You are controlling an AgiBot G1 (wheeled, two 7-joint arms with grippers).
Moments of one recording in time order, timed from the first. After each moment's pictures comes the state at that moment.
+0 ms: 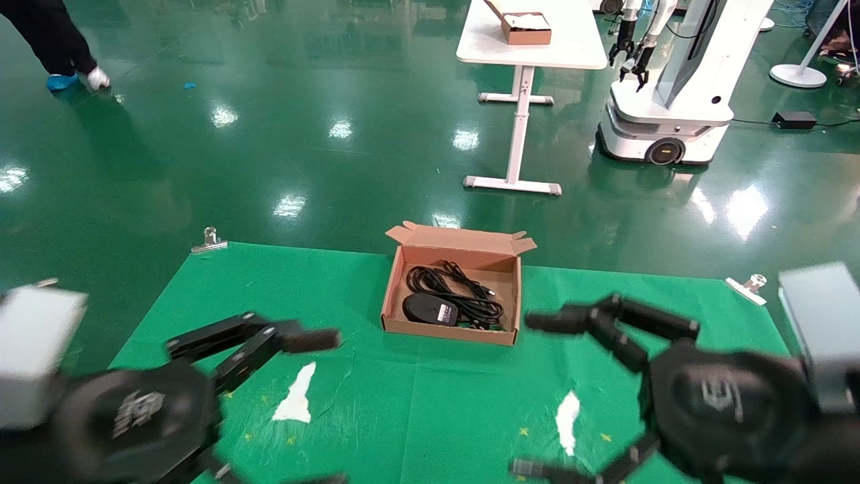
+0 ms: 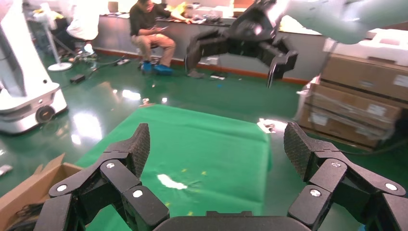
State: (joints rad) left arm -1.10 0.64 0.31 -1.26 0.75 1.46 -0.18; right arm 1.10 -0.62 -0.28 1.24 -0.75 -1.49 0.17
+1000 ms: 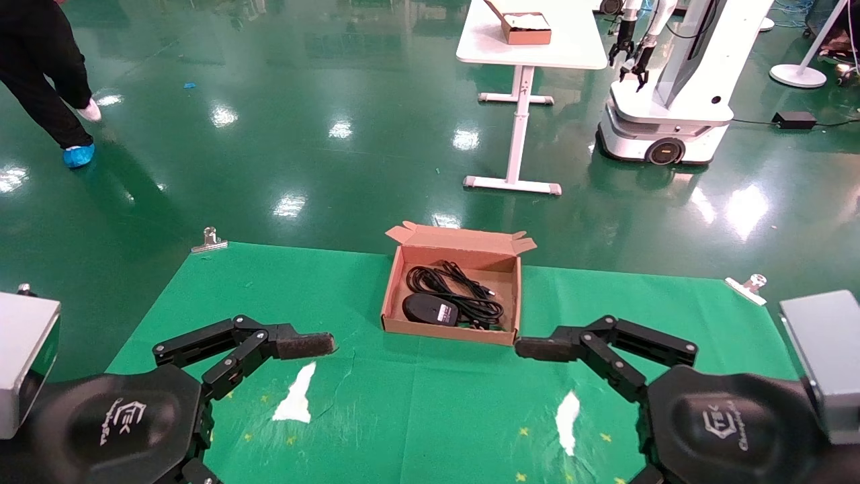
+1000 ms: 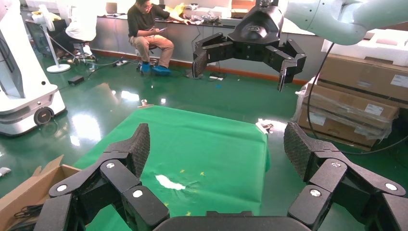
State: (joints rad) left arm -1.07 0.61 0.28 -1.29 0.73 1.50 -0.19; right arm 1.07 -0.61 -0.28 1.29 -0.73 -1.50 0.19
